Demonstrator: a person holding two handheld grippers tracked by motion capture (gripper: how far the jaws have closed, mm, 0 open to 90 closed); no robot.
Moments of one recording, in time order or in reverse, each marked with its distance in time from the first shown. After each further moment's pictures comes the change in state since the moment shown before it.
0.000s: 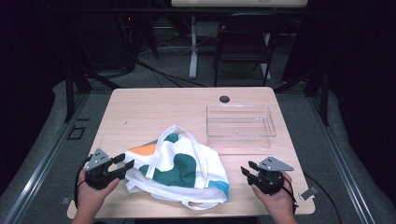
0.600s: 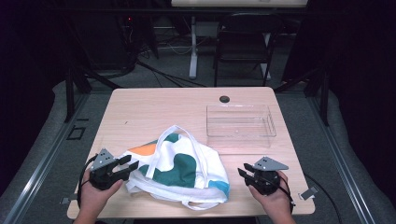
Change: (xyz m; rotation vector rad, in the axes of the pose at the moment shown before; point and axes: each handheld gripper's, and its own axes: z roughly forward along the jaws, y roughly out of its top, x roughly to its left) left arm -0.012 0.006 0.002 0.019 -0.073 0.033; right arm 0.008 0.004 0.004 0.040 0.044 -0.017
